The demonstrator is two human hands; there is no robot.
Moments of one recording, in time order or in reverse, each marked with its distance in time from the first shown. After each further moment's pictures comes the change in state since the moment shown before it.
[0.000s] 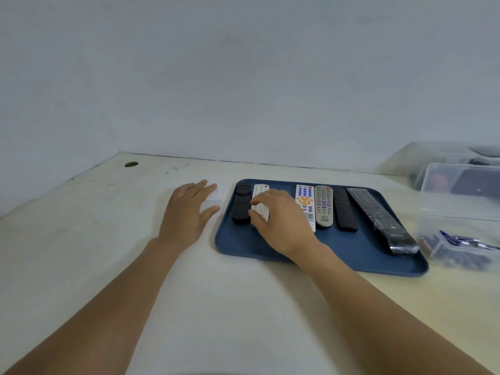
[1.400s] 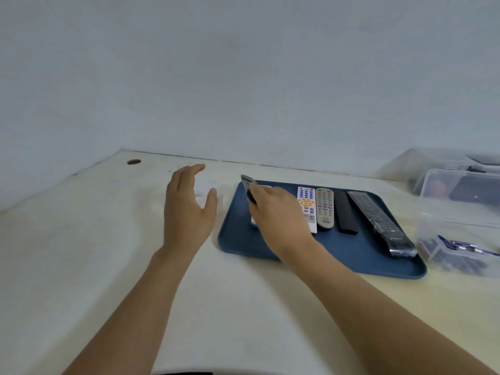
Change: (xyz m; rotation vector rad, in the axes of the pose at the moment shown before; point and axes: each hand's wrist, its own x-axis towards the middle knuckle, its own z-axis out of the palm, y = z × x) left_hand -0.018 0.068 -0.044 -0.348 0.407 -0.155; right_hand 0.004 -0.032 -0.006 -0.292 0.232 -0.132
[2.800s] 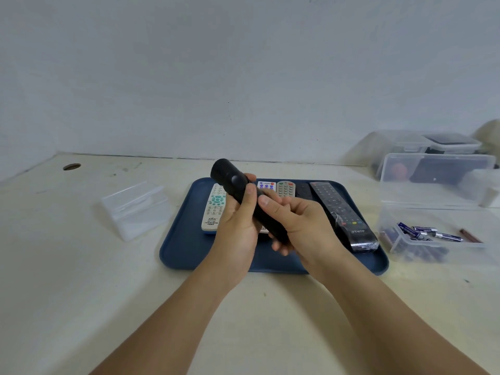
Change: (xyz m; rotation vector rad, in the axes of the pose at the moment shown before) left_hand -0.044 0.123 0.102 -1.309 -0.489 -0.614; right_hand -0.045 0.087 -0.055 1.243 -0.180 0.808
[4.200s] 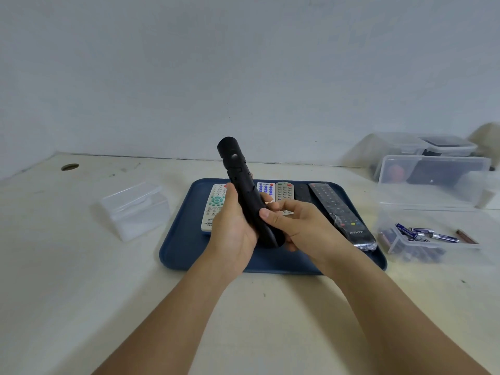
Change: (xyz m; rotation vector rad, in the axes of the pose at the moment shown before) left_hand 0.013 0.004 -0.001 -0.187 0.194 -0.219; right_hand 0.009 0.004 -0.012 -0.191 -0.047 0.072
